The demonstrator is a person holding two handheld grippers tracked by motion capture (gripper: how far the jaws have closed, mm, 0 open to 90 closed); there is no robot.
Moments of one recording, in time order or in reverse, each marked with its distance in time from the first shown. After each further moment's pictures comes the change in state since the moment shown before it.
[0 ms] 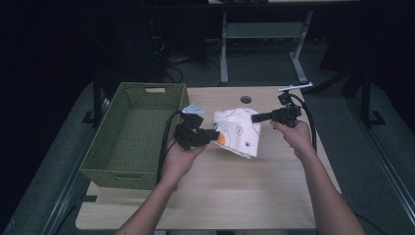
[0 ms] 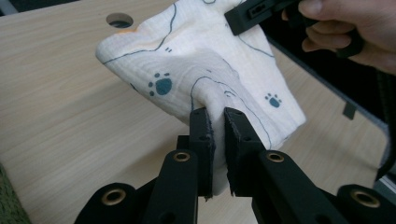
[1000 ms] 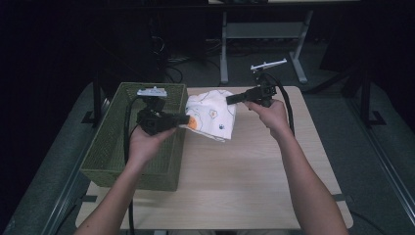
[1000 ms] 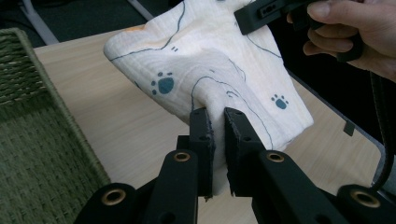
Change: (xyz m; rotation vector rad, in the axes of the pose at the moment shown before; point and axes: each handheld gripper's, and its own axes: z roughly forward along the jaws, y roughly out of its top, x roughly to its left) left arm 0.055 0.010 -0.071 -0.067 0.020 -0.047; right arm 0.064 0.064 0.037 0.012 0.045 -0.082
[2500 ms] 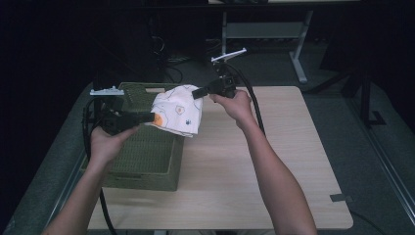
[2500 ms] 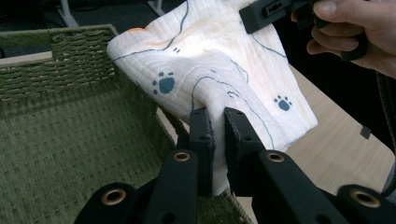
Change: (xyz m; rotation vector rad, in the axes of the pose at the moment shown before) left arm 0.055 -0.020 -0.065 -0.044 0.050 -0.052; right arm 0.051 0.044 0.075 0.060 0.042 -0.074
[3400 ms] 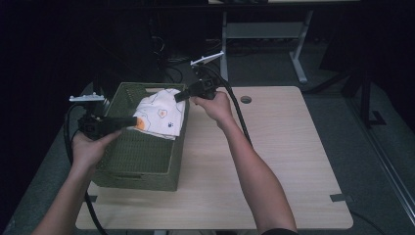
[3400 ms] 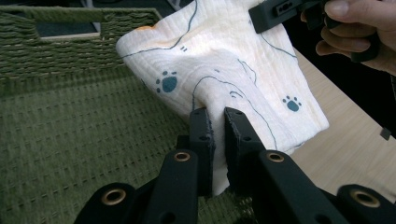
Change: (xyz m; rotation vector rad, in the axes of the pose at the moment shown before) left arm 0.037 -0.023 -0.026 -0.005 0.051 -0.062; right arm 0.013 0.012 0.053 0.041 0.031 -0.002
